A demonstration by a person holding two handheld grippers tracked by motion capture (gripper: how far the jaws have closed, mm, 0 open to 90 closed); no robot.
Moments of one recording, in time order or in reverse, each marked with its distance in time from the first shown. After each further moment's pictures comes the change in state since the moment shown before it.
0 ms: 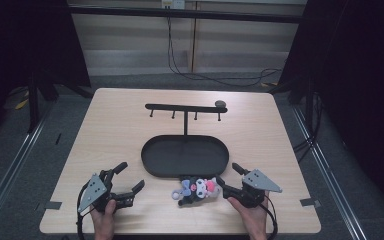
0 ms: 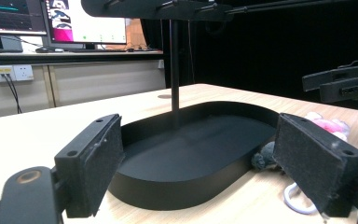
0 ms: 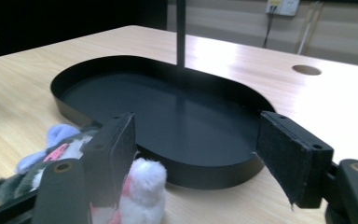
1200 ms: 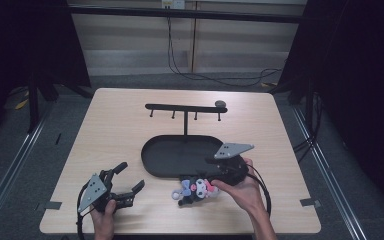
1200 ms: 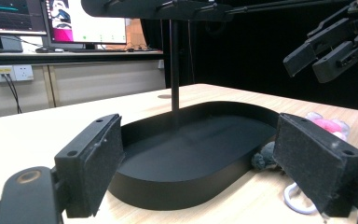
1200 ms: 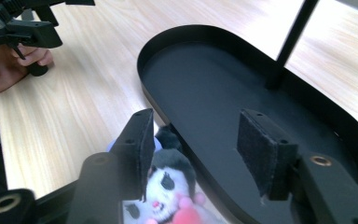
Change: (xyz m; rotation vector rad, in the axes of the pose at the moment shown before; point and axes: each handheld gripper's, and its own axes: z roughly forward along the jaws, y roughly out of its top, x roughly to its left) left arm 0.000 0.000 0.000 -0.001 -0.001 0.000; right arm 0.019 0.089 0.042 0.360 0.353 -0.168
